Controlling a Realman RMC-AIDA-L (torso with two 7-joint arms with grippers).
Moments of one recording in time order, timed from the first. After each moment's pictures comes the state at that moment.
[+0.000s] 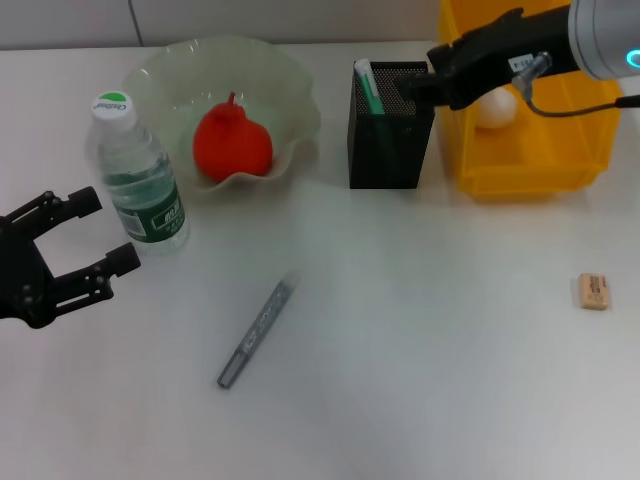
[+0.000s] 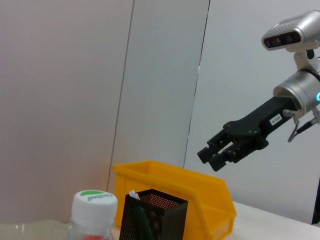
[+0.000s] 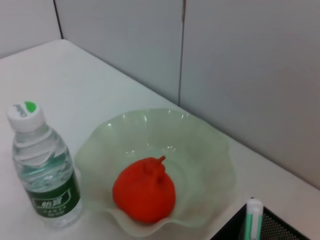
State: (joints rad) left arm -0.22 -2.01 0.63 0.61 1.71 1.78 -1.10; right arm 0.53 2.08 -1.40 -1.65 -2.43 -1.32 2.60
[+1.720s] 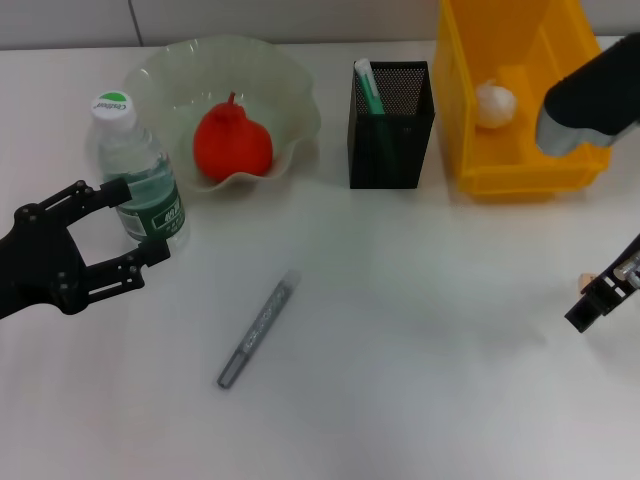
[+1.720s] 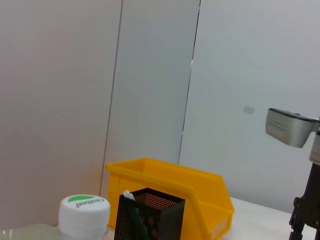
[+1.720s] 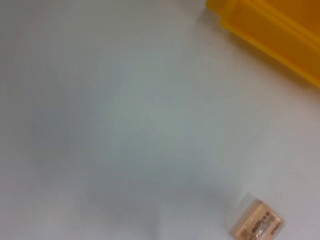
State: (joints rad) left arm -0.27 -2.03 0.63 0.58 1.74 1.74 -1.06; right arm 0.56 2.09 -1.54 -1.46 -2.89 -1.77 2.87
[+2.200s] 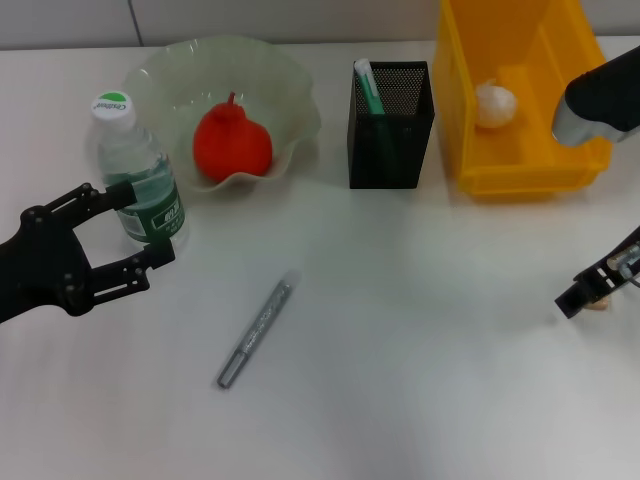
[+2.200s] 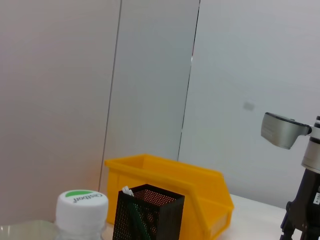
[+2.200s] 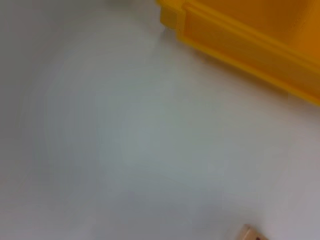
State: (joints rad) left arm -0.28 -2.03 0.63 0.57 1.75 1.73 -1.06; right arm 0.53 2.09 -1.49 -1.37 -2.88 -1.62 2.89
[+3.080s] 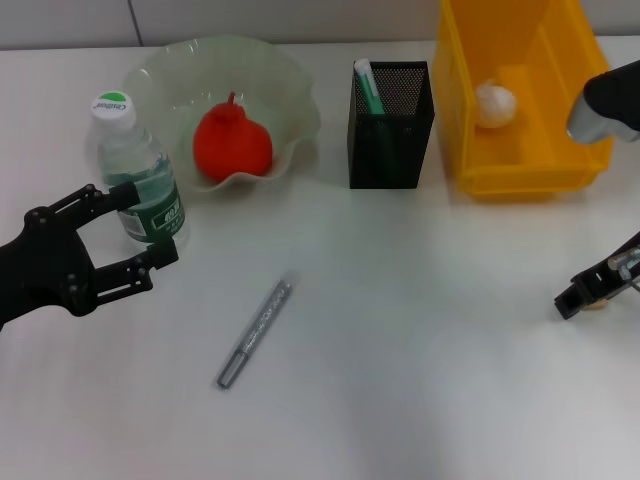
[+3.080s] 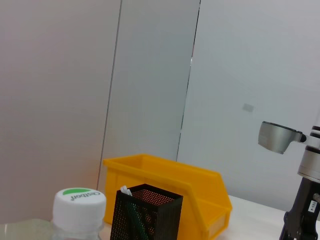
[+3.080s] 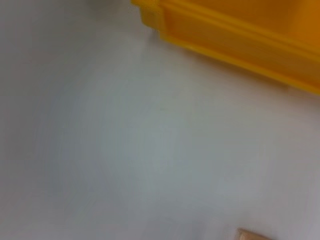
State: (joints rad) left arm -0.28 -2.03 0.63 0.56 1.76 1.73 -1.06; right arm 0.52 2.08 -1.41 -1.29 -2.82 -1.56 2.87
